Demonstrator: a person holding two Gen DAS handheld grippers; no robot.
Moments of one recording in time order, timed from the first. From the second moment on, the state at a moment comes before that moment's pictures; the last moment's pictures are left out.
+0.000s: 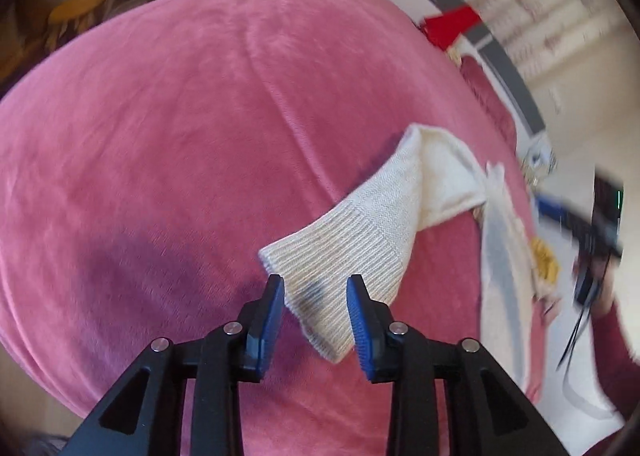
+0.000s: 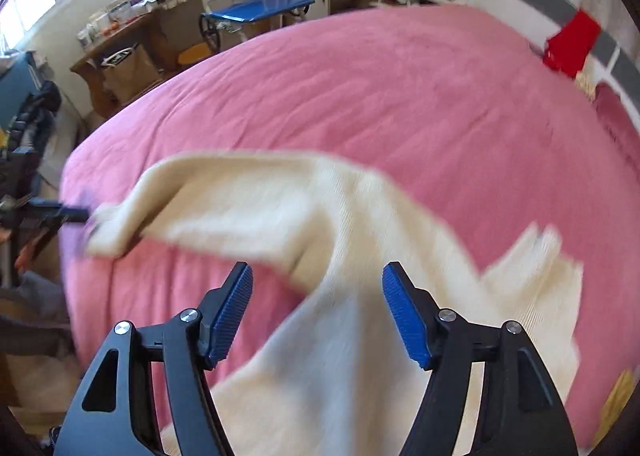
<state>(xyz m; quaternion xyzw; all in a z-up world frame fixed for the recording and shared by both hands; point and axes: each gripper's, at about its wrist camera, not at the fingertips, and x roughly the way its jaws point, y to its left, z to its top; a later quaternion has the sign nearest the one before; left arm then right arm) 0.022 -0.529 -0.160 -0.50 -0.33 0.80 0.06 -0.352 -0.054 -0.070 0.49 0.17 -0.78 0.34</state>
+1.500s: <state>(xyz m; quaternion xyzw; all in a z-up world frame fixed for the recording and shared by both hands) -0.043 -0.660 -0.139 -0.51 -0.32 0.72 -0.35 -0.072 0.247 0.005 0.54 -0.14 -0.81 0.16</state>
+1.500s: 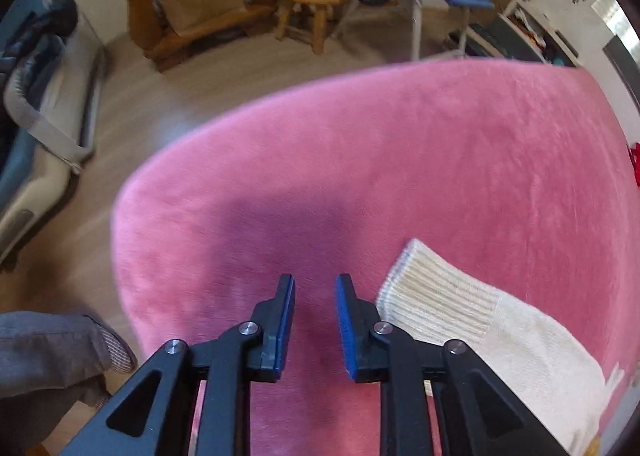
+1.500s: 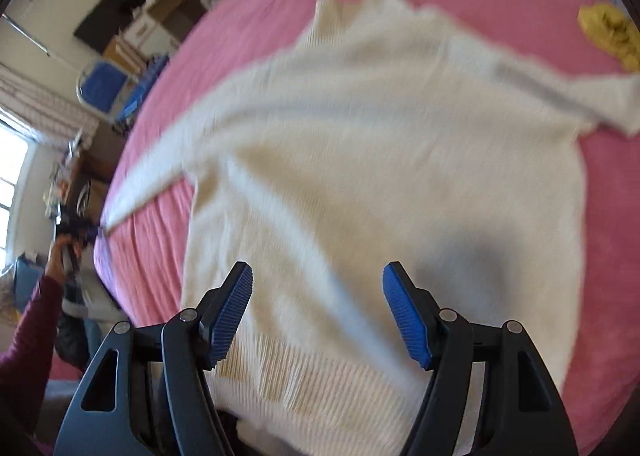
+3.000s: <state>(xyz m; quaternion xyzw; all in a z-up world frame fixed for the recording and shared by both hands) -0.409 -0.139 -0.143 -0.59 -0.20 0.75 0.22 -0.435 0.253 -0.134 0.62 -0.20 -0.73 0.22</state>
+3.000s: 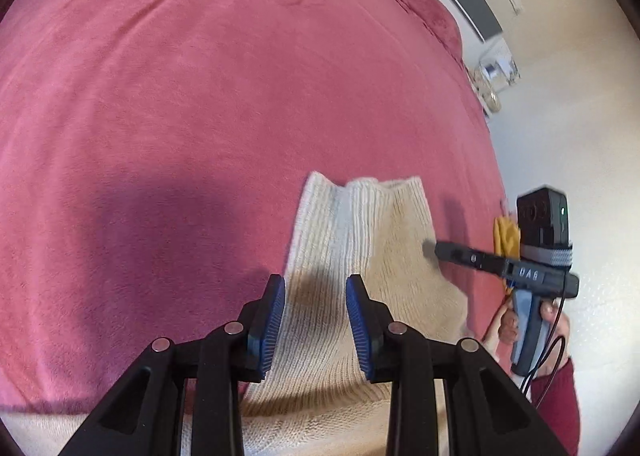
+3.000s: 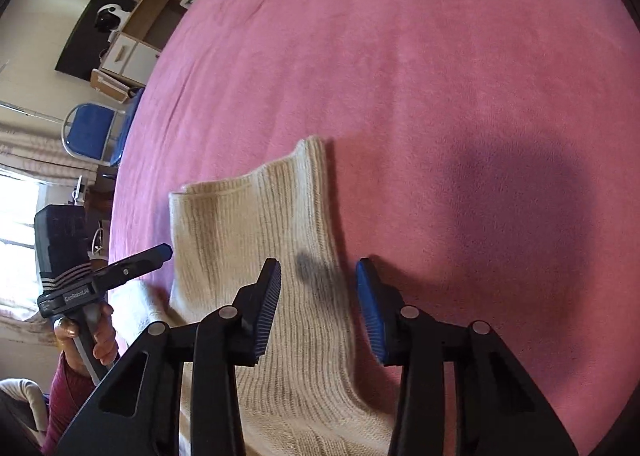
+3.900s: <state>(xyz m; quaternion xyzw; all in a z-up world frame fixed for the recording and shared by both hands) -0.449 -0.083 -0.135 -0.51 -0.08 0.86 0.05 -0.457 0.205 -0.099 0.51 -0.03 -0.86 0.05</state>
